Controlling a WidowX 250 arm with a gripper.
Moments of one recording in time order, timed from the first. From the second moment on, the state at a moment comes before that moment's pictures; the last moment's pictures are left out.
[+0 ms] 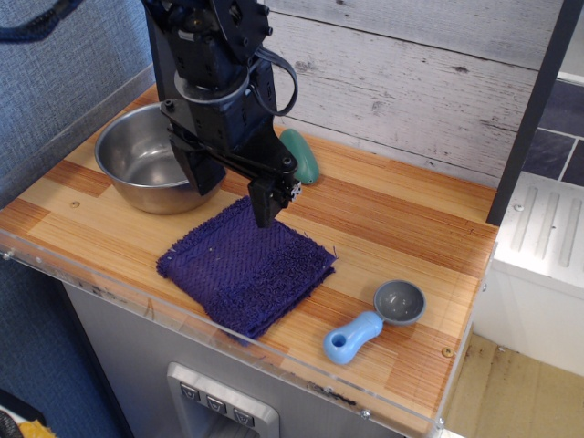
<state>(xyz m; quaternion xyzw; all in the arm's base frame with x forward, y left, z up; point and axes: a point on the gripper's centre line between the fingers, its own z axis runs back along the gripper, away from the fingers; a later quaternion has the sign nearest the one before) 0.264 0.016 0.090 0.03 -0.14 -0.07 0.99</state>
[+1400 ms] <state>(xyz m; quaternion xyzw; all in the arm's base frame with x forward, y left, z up) 0.244 -0.091 0.052 0.00 -0.11 -0.16 0.98</state>
